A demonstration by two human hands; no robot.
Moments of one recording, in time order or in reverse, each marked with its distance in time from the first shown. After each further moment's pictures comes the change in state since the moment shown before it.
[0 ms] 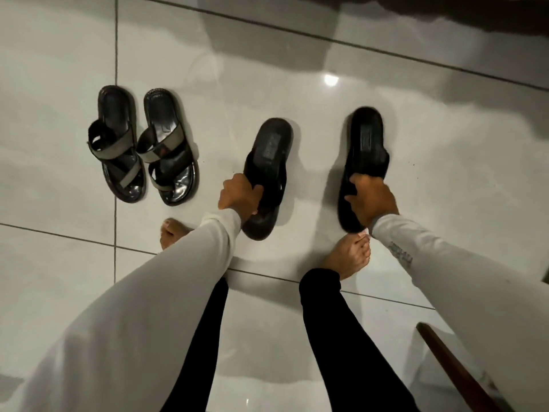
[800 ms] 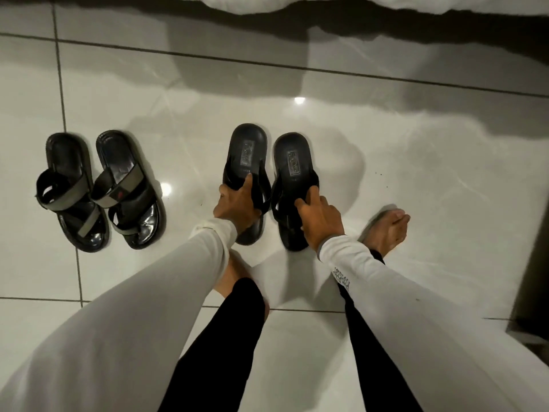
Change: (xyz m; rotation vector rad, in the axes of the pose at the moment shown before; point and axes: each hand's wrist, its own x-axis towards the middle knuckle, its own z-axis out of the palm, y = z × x) left_hand 0.019 0.054 0.028 0.409 -0.126 0.308; right_hand 0.012 -0.022 0.041 -0.185 -0.006 -0.110
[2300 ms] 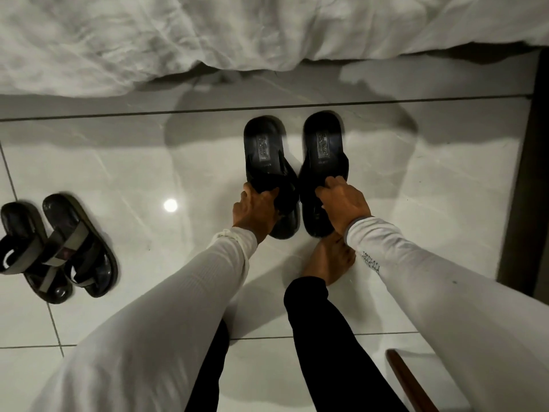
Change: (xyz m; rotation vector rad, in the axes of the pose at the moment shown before) left_hand 0.029 0.199 0.027 0.256 0.082 0.271; right_hand 0.040 0.205 -0.084 -0.044 -0.002 -0.018
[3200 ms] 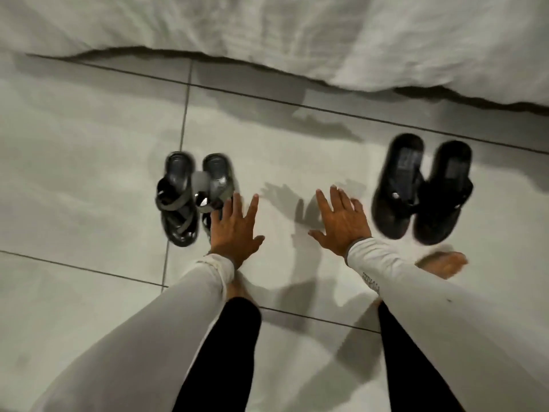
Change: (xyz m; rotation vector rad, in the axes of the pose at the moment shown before) left_hand -0.194 -0.314 -0.053 0.206 0.095 -0.204; right_hand -0.039 -0.317 -0.015 -0.126 0.023 -0.139
